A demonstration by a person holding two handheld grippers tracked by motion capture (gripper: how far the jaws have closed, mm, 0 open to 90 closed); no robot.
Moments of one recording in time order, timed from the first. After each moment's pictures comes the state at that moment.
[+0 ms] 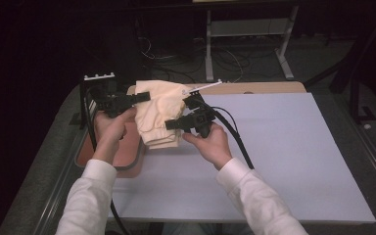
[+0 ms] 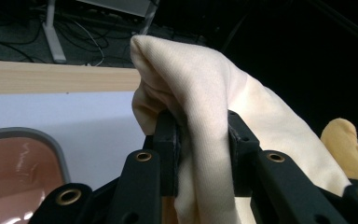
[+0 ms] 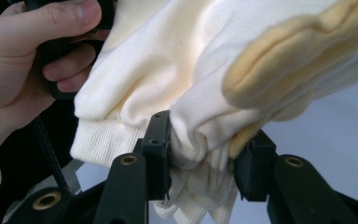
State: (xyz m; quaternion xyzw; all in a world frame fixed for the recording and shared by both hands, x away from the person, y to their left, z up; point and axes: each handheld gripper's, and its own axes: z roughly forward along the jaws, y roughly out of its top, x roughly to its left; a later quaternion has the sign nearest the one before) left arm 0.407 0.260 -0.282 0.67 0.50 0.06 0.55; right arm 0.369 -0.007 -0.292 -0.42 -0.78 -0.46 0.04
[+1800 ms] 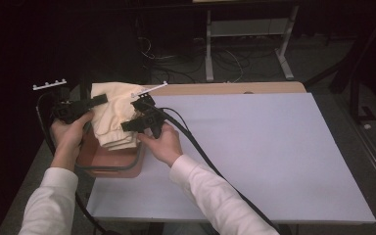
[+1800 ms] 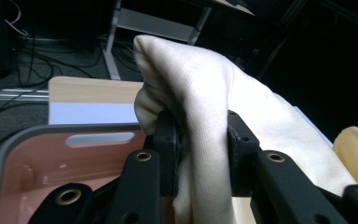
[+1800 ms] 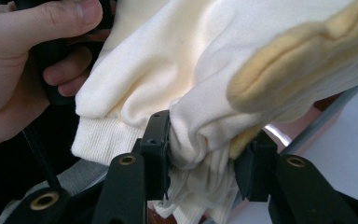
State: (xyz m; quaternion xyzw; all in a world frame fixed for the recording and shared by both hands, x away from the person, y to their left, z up) left arm 0.388 0.365 -0.282 0.64 0.53 0.14 0.54; right arm 0.379 0.111 -0.300 -0.37 -0.80 -0.47 0.04
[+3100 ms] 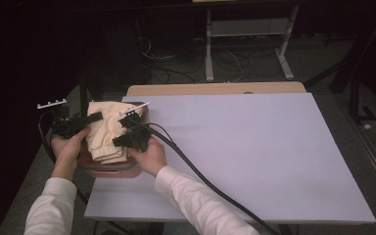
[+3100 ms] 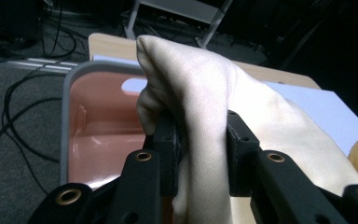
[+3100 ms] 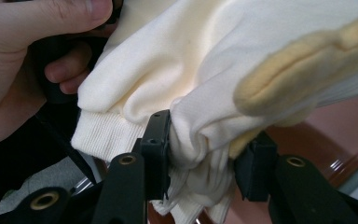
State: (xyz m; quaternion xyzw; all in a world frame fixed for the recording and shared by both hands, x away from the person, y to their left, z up) left arm 0.389 0.399 -0.346 0.64 0.57 0.13 0.50; right arm 0.379 0.158 -0.359 -0.38 -0.81 -0.44 0.06
